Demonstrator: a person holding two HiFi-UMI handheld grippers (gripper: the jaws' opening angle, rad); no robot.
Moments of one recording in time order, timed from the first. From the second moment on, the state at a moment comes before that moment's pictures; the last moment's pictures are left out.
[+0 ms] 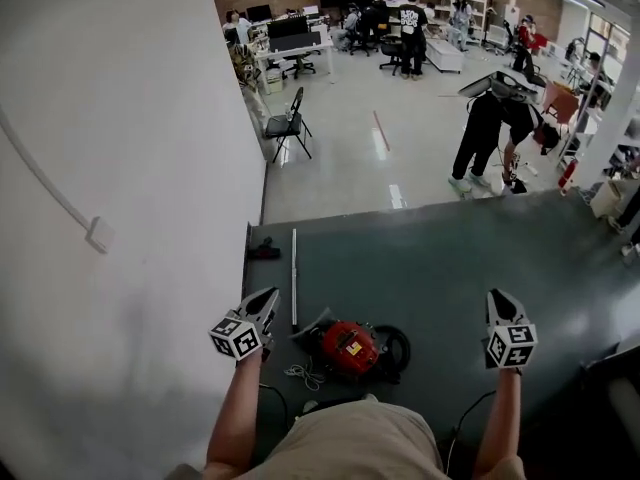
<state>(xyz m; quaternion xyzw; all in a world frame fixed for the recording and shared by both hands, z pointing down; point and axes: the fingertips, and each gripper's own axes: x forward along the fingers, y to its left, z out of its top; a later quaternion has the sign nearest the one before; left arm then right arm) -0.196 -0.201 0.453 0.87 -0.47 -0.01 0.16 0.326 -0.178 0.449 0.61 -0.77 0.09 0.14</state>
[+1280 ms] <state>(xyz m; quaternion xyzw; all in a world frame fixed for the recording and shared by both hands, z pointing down) -0.073 -0.147 0.558 0.94 -0.27 0.11 0.20 0.002 -0.133 0.549 0.48 -0.85 0.14 0.17</state>
